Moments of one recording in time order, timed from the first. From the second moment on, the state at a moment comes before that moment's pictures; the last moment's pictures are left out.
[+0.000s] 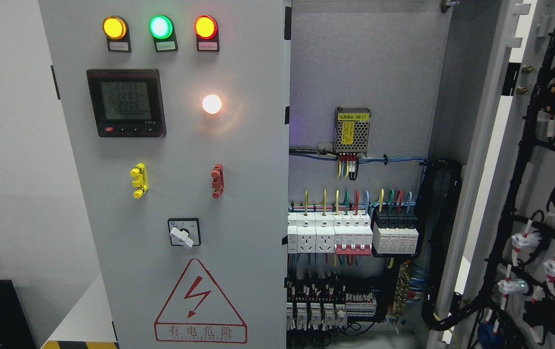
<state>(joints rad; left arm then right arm) 0.54 0.42 -0.04 -0.69 0.26 -0.73 -0.33 0.10 0.12 0.09 -0.08 -0.07 0.00 0.15</state>
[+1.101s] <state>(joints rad) -0.04 0.05 0.00 -0.02 0.00 0.00 -0.18 0.10 0.12 0.09 -0.08 -0.07 0.00 0.15</state>
